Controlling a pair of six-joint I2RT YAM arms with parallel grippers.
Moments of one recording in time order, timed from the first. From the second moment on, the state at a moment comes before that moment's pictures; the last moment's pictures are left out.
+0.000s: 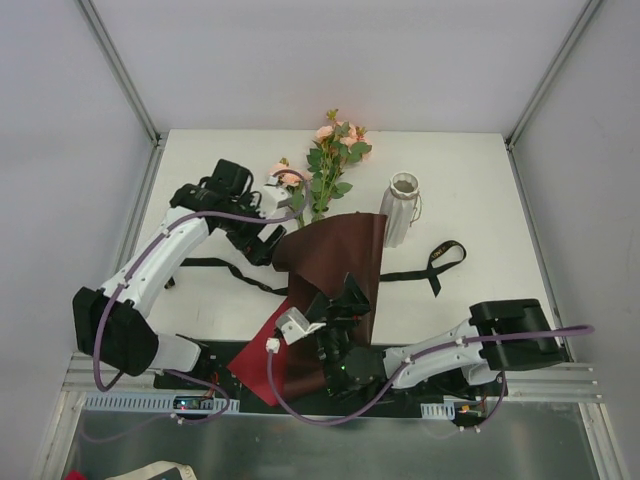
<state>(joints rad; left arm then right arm) -0.31 1.33 1.20 -1.02 0.35 0.40 1.75 1.58 0.67 1.16 1.48 -1.20</state>
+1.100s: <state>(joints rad) -0.41 1.33 1.21 -1.02 0.40 0.38 1.26 1.53 1.27 0.69 1.35 -0.92</state>
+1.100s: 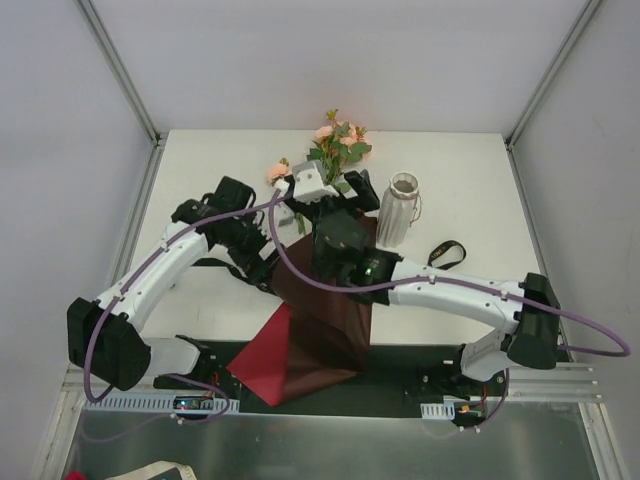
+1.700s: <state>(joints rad) -0.69 1.16 0.68 -0.73 0.12 0.36 0.87 1.75 1.78 -0.92 0.11 0.17</state>
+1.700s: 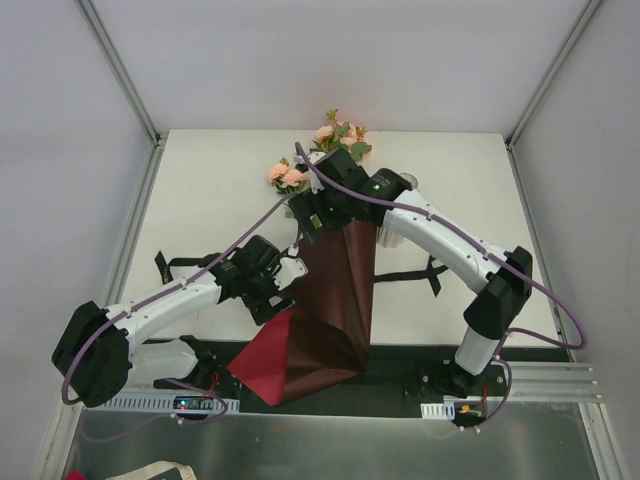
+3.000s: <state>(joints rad) -0.43 1.26 0.71 -0.58 -0.26 0.44 0.76 1.42 1.61 -0.70 0.09 0.14</state>
